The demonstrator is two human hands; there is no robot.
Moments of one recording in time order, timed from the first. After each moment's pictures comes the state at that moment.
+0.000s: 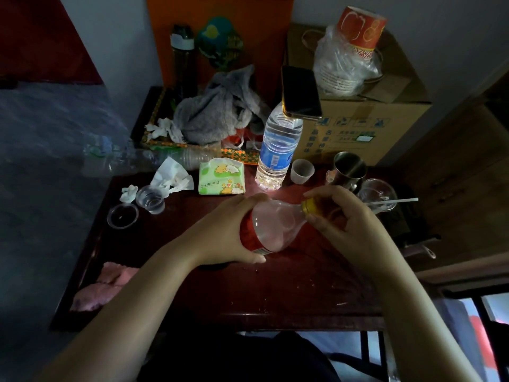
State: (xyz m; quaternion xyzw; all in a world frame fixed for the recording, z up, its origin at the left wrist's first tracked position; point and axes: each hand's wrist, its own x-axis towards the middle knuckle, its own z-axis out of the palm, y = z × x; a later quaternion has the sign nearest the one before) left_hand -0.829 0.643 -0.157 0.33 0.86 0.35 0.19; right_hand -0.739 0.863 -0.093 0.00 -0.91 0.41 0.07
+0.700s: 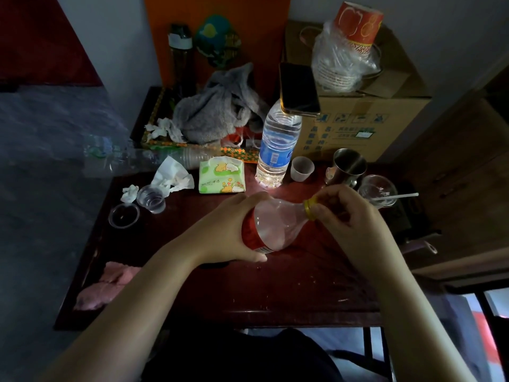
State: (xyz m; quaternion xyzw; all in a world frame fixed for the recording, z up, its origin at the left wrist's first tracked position) left_hand -0.826 0.643 -0.151 0.35 0.85 0.34 0.19; right_hand -0.731 0.857 -0.093 -0.08 -0.90 0.41 0.10
